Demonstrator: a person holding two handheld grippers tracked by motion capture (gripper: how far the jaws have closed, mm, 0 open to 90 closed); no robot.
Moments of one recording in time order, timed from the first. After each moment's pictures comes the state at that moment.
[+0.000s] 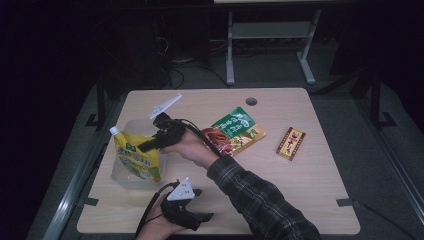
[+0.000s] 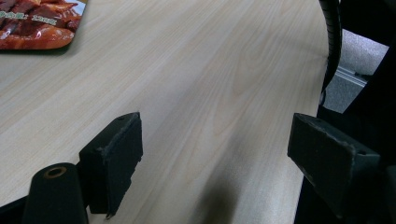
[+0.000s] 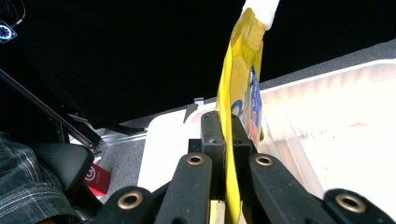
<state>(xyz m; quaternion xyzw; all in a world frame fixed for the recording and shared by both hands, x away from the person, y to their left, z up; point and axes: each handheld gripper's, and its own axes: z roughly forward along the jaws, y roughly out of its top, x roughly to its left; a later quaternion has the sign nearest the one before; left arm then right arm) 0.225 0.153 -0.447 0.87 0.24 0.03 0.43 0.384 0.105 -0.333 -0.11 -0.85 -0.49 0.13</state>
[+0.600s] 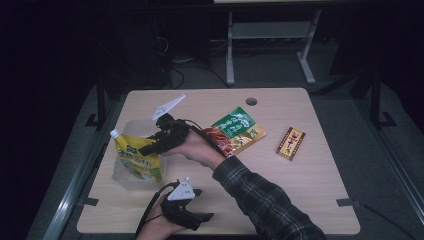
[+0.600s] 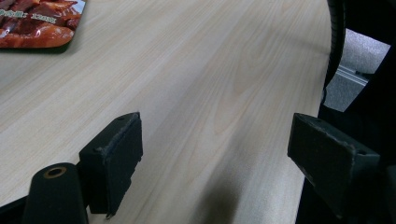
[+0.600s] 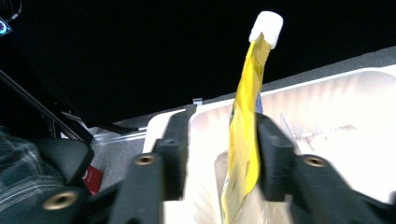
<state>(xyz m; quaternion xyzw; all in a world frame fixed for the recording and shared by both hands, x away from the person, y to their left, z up) 0.226 0.153 -0.448 0.87 0.24 0.03 0.43 0.374 0.092 -0.324 -0.10 -0.85 -0.50 0.11</state>
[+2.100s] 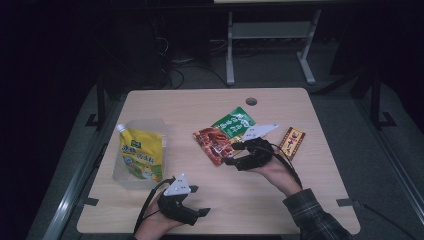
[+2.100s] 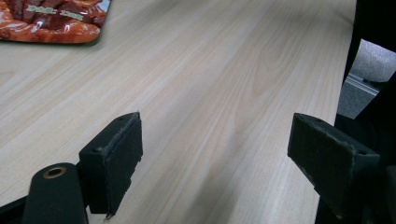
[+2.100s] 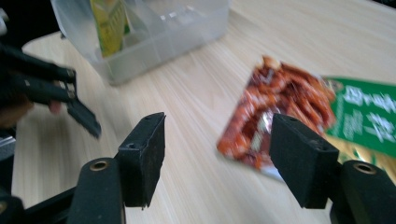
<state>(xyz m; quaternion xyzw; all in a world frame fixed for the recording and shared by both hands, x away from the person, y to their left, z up) 0.236 0.164 -0.447 0.87 0.25 0.05 0.43 0.339 -0.113 -0.392 -0.27 -0.85 -0.46 -0.06</state>
